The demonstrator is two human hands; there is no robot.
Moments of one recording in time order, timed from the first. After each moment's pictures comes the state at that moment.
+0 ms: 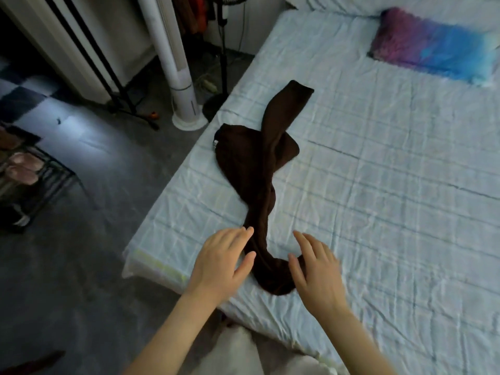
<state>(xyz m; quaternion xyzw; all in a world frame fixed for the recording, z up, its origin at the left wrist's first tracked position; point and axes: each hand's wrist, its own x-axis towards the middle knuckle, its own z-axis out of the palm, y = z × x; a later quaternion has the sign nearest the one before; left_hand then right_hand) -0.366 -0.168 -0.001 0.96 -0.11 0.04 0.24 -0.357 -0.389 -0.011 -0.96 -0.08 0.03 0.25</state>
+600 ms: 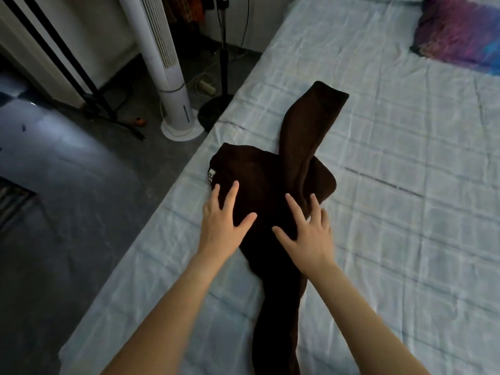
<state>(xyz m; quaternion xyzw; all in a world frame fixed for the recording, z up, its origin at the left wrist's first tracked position) -0.029 -0.081 -0.217 0.94 0.10 0.01 0.32 -0.023 -0.279 -0.211 -0.97 -0.03 0.10 0.22</state>
